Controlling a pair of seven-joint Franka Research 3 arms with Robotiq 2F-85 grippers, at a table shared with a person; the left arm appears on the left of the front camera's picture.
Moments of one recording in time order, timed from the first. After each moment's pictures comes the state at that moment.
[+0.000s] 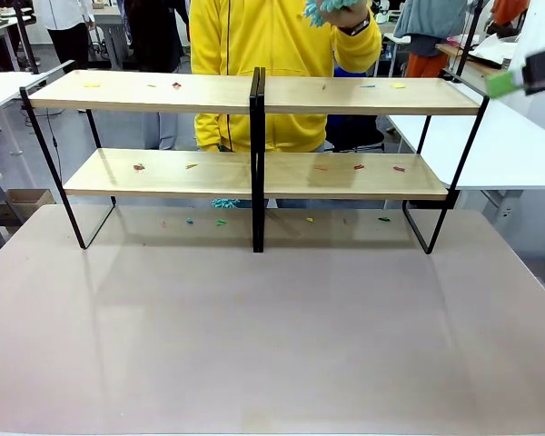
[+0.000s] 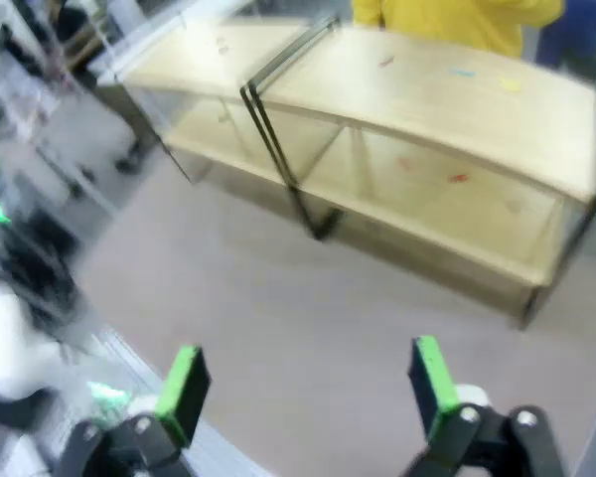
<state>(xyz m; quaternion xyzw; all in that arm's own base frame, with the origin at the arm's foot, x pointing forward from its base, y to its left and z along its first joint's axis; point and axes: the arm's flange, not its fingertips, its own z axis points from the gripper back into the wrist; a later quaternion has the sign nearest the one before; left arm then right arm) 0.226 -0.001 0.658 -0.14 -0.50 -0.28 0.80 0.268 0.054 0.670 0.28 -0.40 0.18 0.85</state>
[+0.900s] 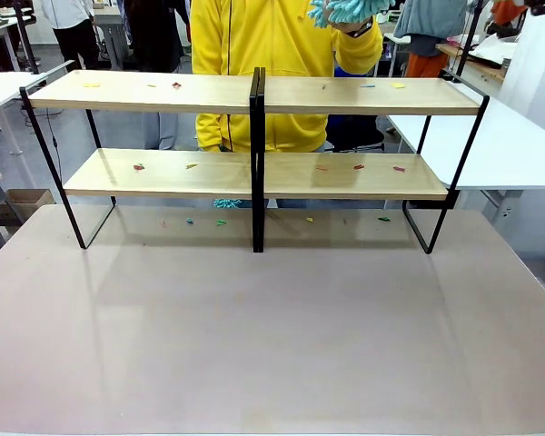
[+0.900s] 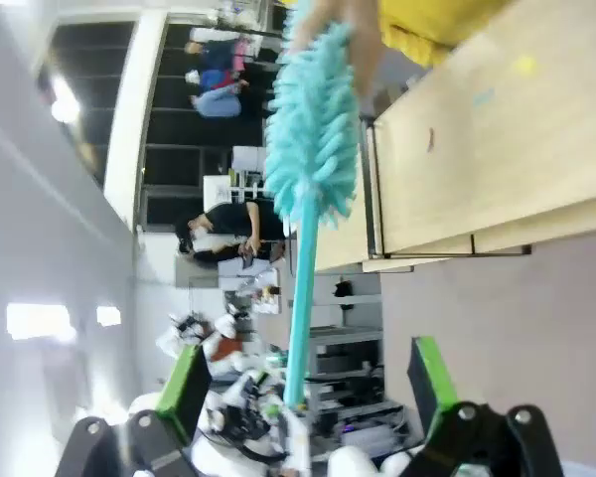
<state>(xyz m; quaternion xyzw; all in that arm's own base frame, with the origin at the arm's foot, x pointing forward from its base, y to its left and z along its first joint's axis) 0.226 -0.001 0.658 -0.14 -0.50 -0.29 0.80 0.425 0.010 0.731 0.55 -0.21 -0.19 0.79</state>
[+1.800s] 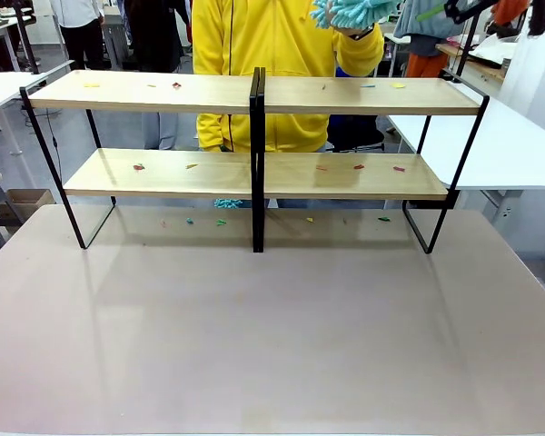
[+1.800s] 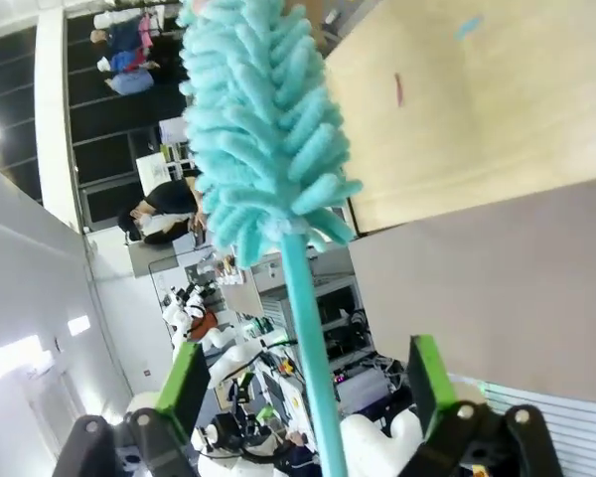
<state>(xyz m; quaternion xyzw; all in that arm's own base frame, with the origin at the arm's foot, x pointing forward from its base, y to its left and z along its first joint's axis) 0.226 -0.001 0.657 -0.14 -0.50 -0.29 0.80 0.489 0.088 0.726 0.49 -0.10 -0.22 0.84</state>
